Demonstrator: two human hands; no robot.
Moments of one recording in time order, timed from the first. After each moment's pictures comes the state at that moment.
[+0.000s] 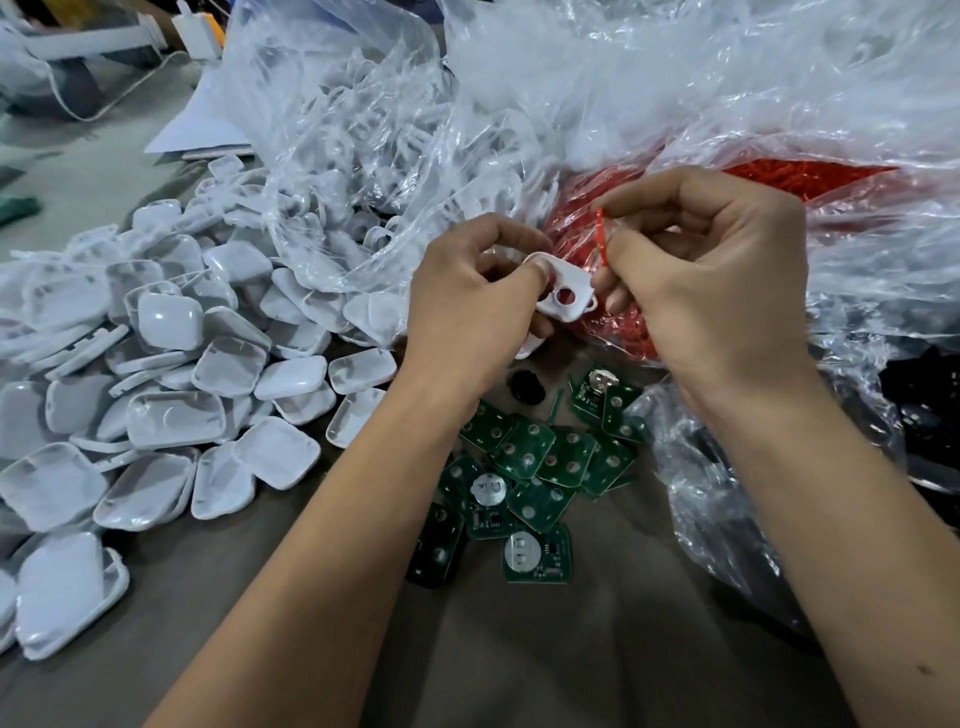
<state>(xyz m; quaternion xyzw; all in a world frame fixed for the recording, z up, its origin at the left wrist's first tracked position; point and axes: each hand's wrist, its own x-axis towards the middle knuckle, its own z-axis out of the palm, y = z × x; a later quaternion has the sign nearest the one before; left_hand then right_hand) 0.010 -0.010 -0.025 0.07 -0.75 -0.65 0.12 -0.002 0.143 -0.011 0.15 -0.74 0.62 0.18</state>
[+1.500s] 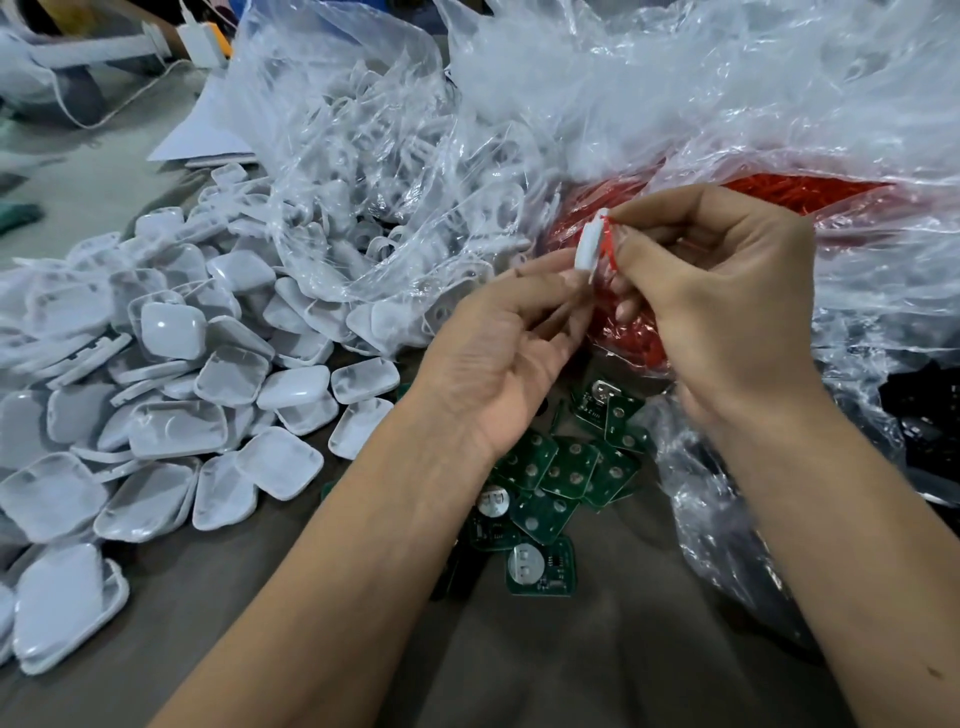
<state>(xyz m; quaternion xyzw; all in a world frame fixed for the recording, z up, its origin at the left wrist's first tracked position) 0.019 0.007 -0.018 0.12 -0.35 -0.93 -0.08 -0.004 0.143 -0.014 0.13 -0.69 0.69 0.16</state>
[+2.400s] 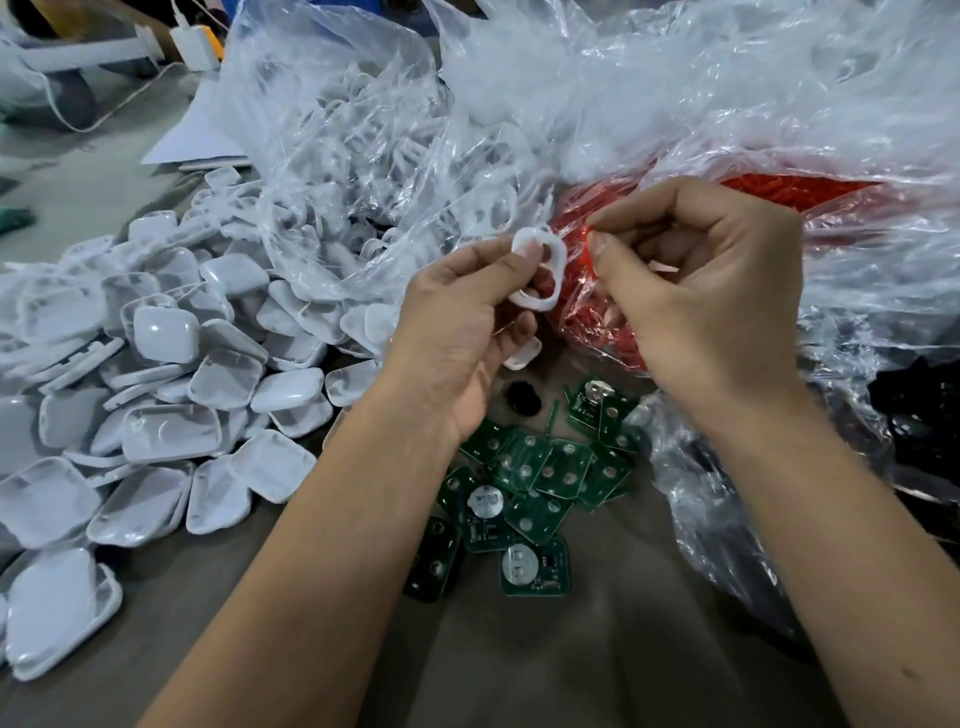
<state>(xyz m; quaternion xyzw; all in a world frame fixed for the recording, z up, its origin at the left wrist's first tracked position) 0.015 -0.011 -0.017 0.13 -0.52 -0.85 0.00 -0.002 0.143 -0.012 0.18 -0.75 0.60 0.22</state>
